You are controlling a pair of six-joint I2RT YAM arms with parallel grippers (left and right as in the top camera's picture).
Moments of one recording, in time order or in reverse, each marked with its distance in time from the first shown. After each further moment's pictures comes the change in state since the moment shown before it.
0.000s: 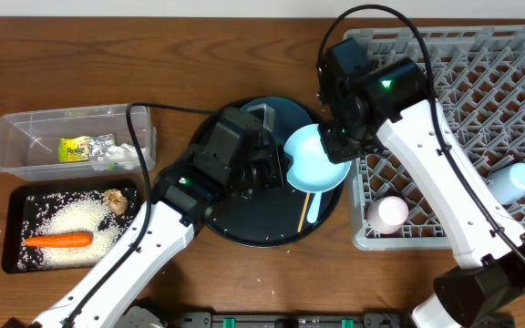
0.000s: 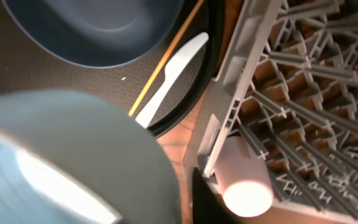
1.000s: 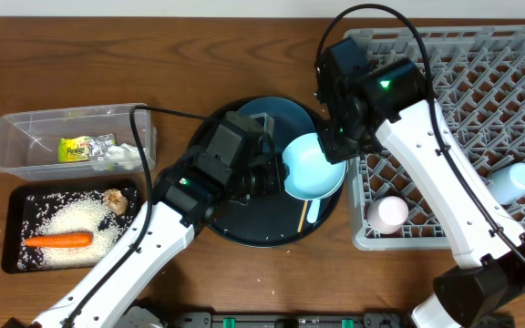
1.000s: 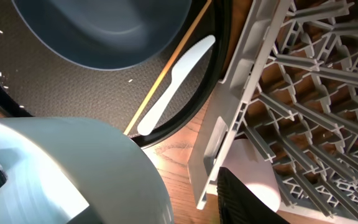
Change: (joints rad) left arm -0.003 0.000 0.000 -0.084 0.006 0.012; right arm 0.005 0.002 0.002 0.008 -0.016 0.008
